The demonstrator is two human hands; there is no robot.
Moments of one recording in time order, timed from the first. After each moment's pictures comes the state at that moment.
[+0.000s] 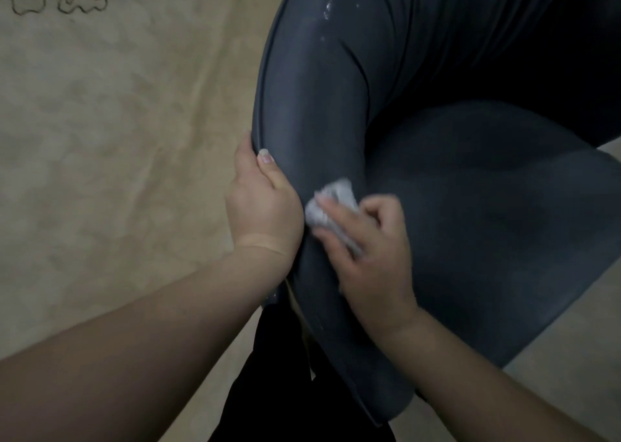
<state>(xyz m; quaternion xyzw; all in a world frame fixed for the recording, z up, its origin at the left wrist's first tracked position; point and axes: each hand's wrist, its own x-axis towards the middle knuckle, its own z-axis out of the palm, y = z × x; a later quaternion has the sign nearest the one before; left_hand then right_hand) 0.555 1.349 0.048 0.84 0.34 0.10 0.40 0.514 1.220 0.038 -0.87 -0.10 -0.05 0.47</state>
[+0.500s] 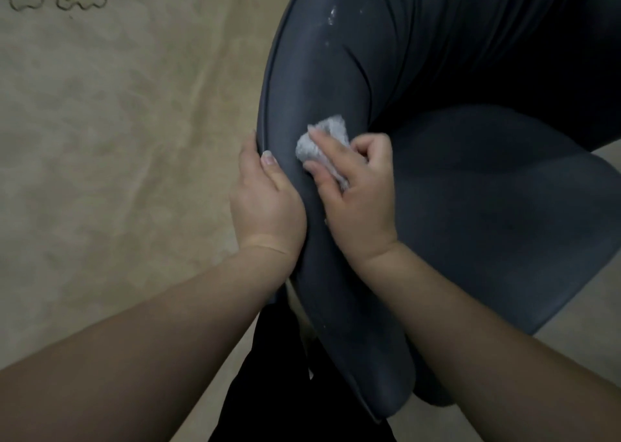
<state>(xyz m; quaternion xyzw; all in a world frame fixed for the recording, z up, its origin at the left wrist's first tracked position) 0.555 1.350 0.047 0.84 0.33 0.10 0.42 0.578 1.249 0.042 -0.88 -0.10 -0.10 0.46</state>
